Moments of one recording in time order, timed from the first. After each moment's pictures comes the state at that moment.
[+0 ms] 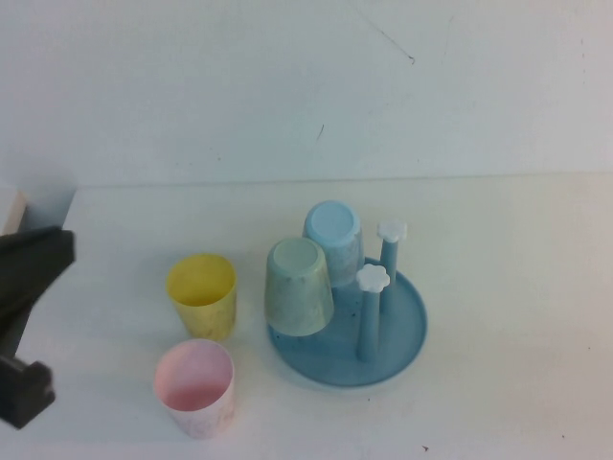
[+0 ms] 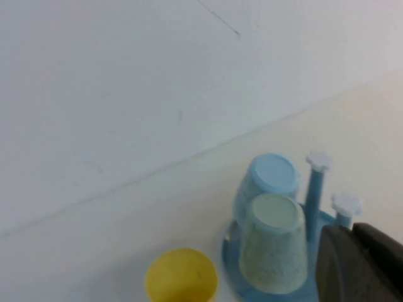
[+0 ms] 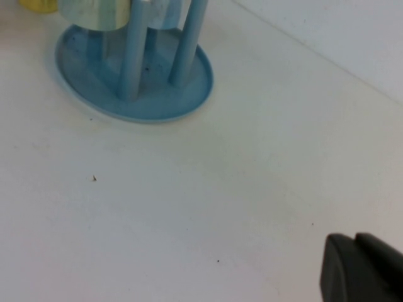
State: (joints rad) right arm 0.41 0.30 -0.42 0.01 0.73 -0.33; left arm -0.42 0.64 -0.75 -0.26 0.49 0.21
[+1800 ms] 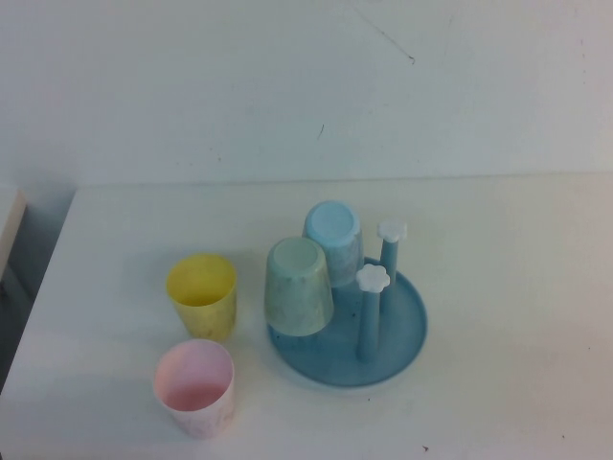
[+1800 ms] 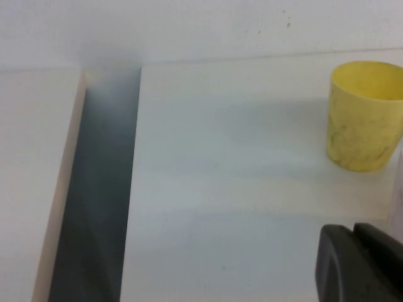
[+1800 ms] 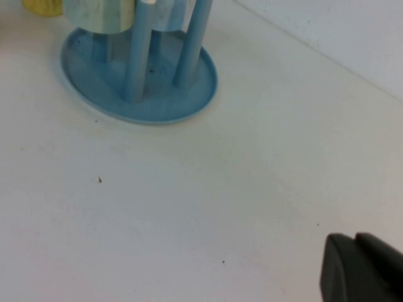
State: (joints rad) right arm 0.41 0.30 -0.42 0.02 0.73 -0.33; left arm -0.06 -0.01 0.03 -0.08 0.35 0.02
